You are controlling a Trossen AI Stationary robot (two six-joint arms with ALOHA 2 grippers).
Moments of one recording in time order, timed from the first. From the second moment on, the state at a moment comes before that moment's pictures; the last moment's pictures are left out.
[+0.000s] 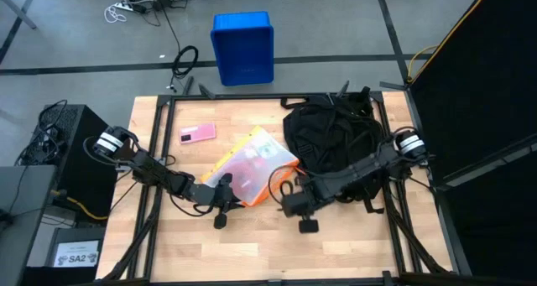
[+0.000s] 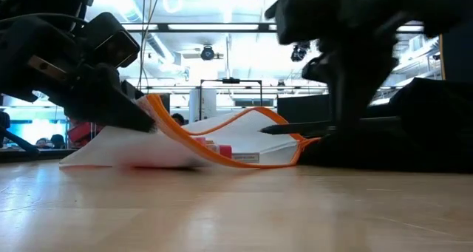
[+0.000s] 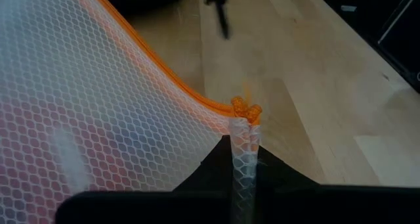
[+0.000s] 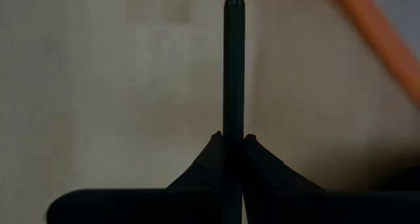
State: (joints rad) left arm -0.43 1.58 0.34 0.81 -0.26 -0.28; right arm 0.38 1.86 1.32 -0.78 0.06 0.31
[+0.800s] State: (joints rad) left arm -0.44 1.58 0.37 0.88 -0.19 -0.29; right arm 0.32 1.86 1.28 -0.46 0.43 0.23
